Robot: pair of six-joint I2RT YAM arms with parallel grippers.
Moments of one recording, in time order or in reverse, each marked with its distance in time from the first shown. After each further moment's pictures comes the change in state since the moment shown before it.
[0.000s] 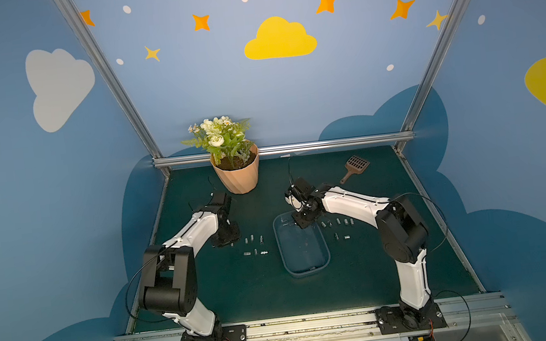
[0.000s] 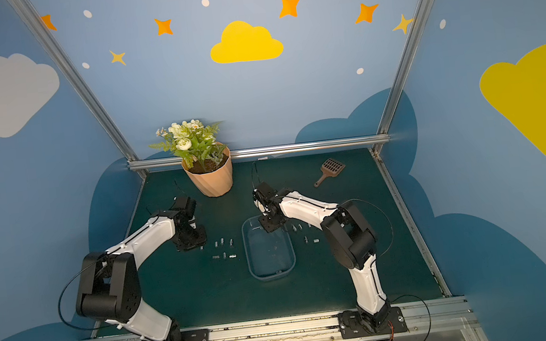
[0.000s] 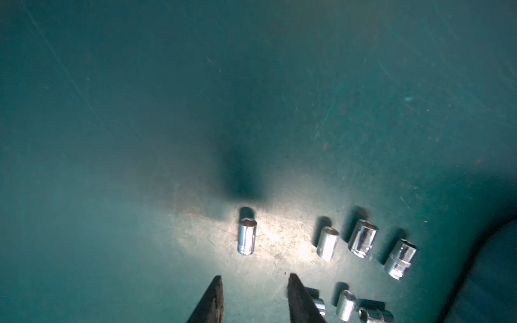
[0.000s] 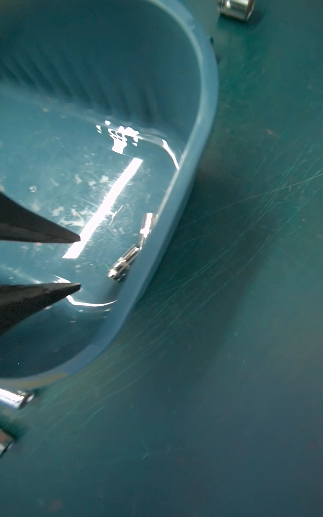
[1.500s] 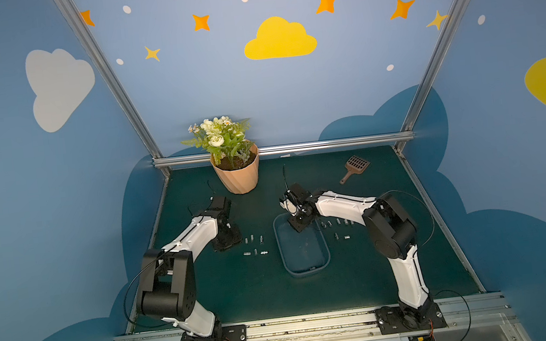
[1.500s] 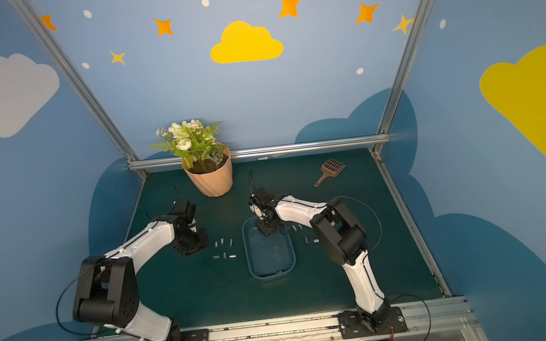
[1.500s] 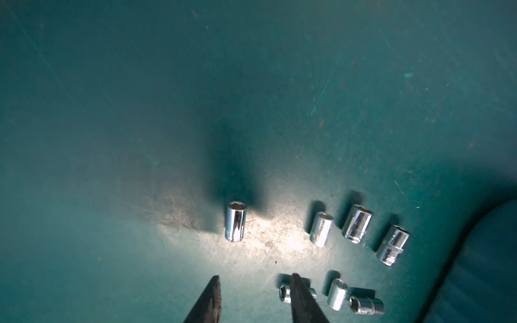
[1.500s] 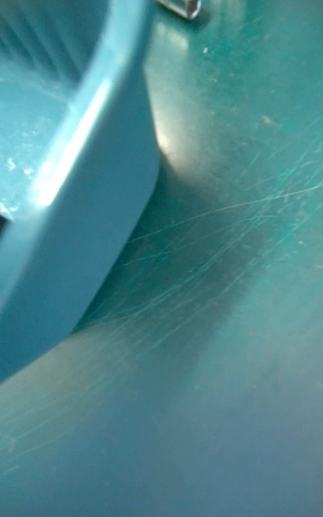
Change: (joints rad) left arm -0.001 -0.034 -0.059 0.031 0.047 -0.032; right arm 0.010 0.054 -0.044 0.114 -0.035 -0.050
